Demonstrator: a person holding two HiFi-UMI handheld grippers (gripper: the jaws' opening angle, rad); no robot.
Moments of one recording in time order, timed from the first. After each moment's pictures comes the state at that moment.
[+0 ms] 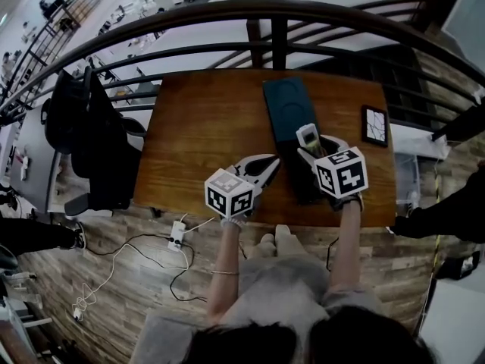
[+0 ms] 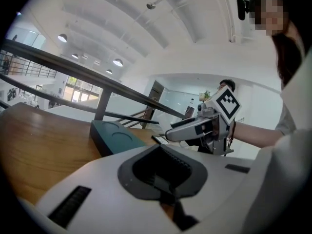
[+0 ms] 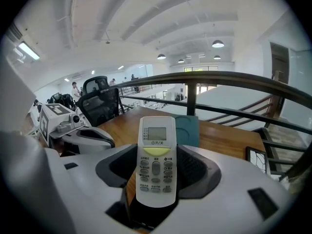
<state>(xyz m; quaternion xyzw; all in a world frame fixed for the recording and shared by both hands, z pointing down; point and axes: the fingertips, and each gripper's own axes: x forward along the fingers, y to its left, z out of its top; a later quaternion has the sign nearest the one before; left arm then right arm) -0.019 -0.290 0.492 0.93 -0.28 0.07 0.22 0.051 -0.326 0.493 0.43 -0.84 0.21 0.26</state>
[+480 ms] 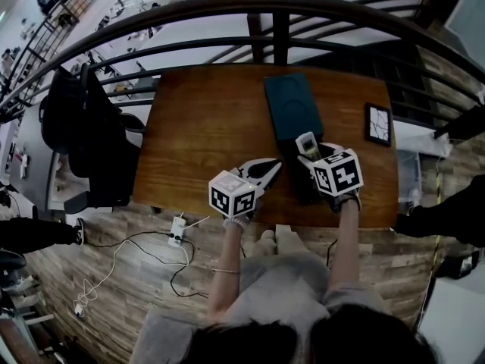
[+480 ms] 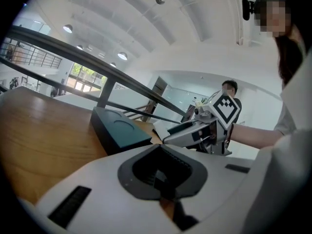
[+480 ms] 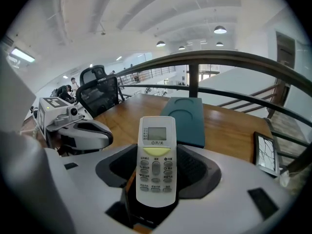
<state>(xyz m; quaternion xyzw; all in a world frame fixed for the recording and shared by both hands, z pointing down) -0.014 -0.292 0.527 0.92 -0.28 0.08 0.26 0.052 -0.325 0.548 0.40 -0.82 0.26 0.31</state>
